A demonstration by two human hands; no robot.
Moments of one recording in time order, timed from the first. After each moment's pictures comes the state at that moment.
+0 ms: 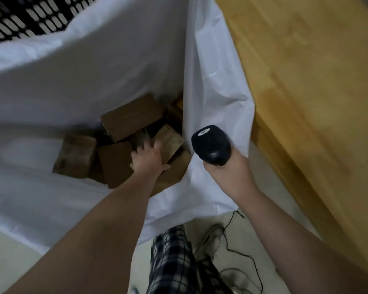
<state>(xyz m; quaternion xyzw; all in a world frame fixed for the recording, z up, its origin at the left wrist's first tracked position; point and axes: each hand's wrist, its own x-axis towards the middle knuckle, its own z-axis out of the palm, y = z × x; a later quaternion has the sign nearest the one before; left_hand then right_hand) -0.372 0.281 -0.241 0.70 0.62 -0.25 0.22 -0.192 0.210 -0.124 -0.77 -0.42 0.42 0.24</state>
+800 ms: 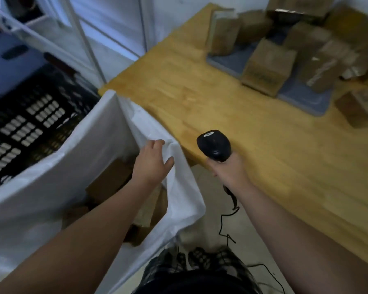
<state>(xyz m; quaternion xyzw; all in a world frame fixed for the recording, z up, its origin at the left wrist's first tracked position) -0.289 0.288 -0.009 0.84 0.46 0.05 0.27 -0.127 0.166 0.009 -0.82 -0.24 0.33 0.40</state>
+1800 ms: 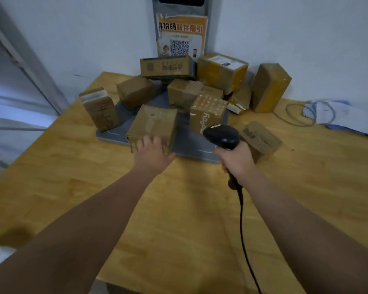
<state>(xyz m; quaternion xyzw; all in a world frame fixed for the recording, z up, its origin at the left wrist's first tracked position) 0.130 0.297 0.069 0.92 0.36 -0.01 0.13 0.239 0.110 0.097 -0.82 -0.11 0.23 0.52</state>
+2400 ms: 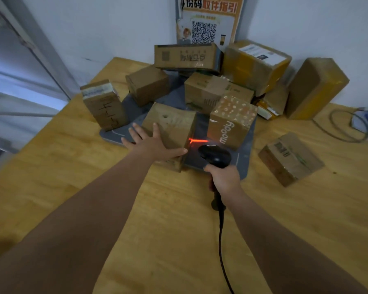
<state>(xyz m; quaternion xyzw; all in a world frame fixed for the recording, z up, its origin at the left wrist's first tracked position) 0.194 0.382 0.056 0.85 0.45 -0.24 0.14 0.261 0.197 0.018 -0.78 0.02 0.34 0.52</state>
